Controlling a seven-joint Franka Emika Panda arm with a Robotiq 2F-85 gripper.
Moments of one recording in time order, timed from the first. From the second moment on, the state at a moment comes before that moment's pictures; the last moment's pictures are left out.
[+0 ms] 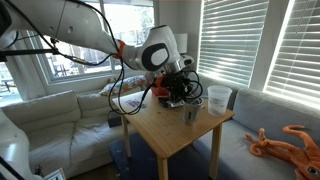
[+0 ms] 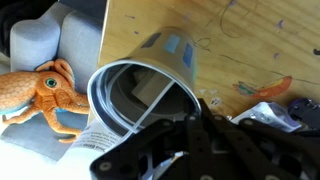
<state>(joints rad) -0.07 -0.04 -0.11 -2.07 -0.13 2.43 -0.33</state>
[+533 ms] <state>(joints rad) -0.07 -0.12 -0.11 -2.03 0.03 2.14 -0.36</state>
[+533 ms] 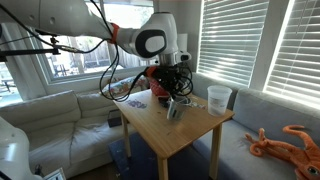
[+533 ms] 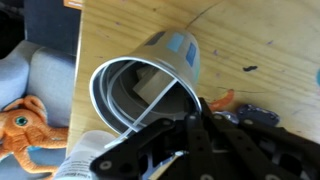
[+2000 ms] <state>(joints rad) -0.06 0.10 -0.14 -1.94 1.08 1.54 -0.65</state>
